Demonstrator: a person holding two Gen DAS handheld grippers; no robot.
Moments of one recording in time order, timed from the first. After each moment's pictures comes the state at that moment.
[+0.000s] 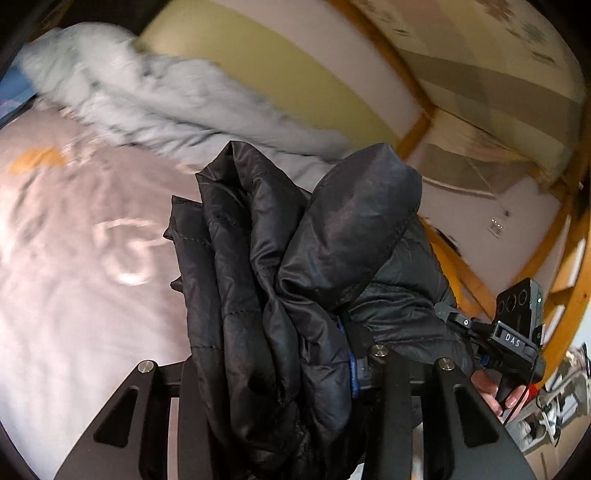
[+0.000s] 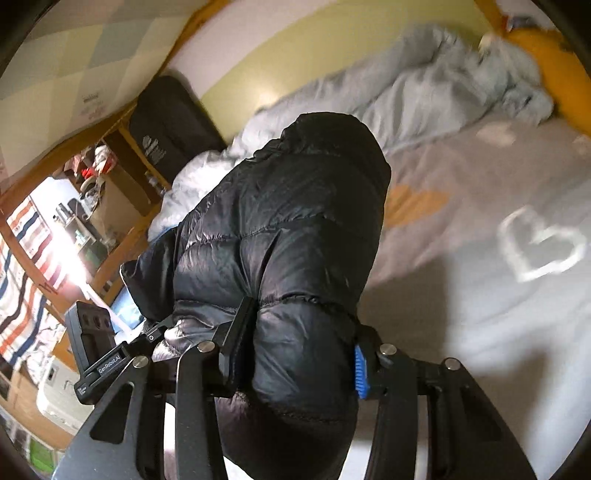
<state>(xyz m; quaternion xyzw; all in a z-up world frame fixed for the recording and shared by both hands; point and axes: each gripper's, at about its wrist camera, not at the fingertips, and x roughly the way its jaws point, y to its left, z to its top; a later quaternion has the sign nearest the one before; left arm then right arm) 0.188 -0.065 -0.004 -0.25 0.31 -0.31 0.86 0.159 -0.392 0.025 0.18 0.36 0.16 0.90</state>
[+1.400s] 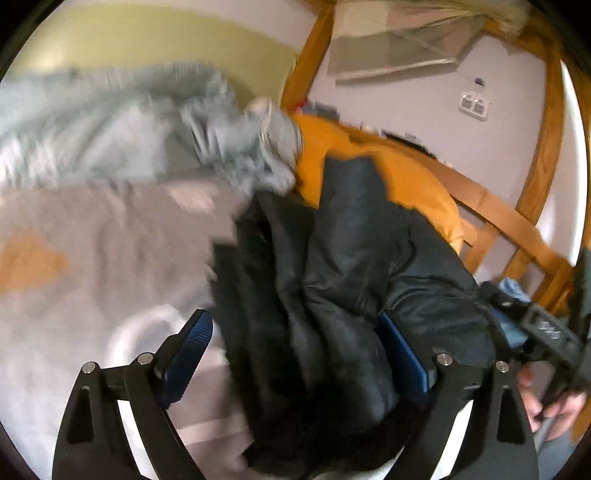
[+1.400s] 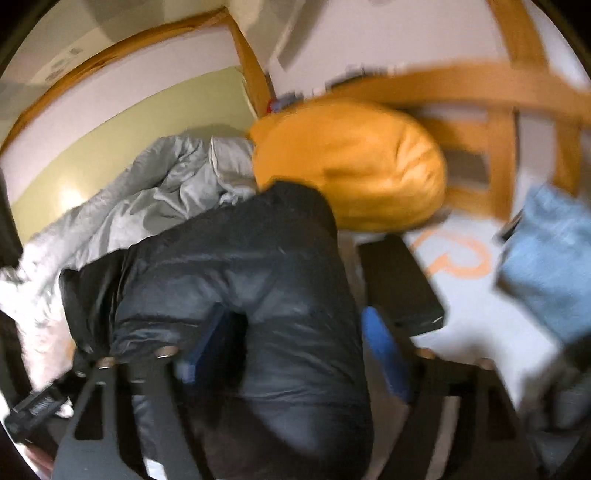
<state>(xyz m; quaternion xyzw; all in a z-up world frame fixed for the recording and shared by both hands) 0.254 -0.510 -0.025 -0.09 0.28 -0.39 0.87 0.110 -0.749 0.034 0.11 0.23 -0.24 0.94</state>
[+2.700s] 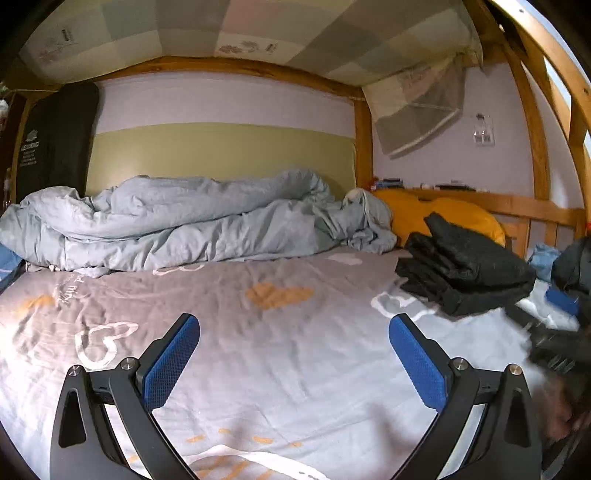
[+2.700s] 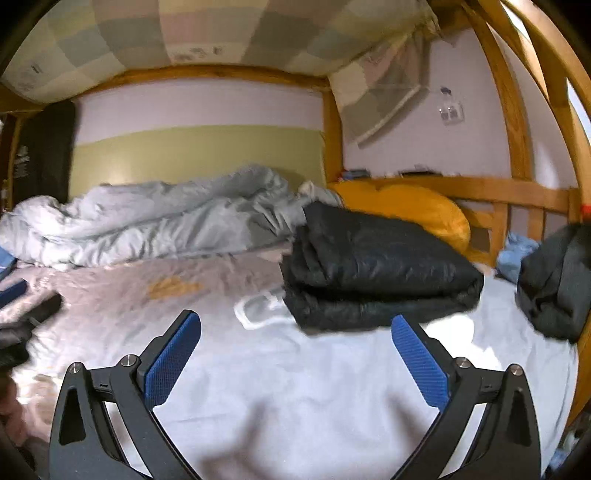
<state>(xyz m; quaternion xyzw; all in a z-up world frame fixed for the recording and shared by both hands) 0.127 -0.211 -0.045 -0.02 0.11 -0.25 0.96 0.039 -0.437 -0.027 -0.03 0.13 -0.23 0.96</state>
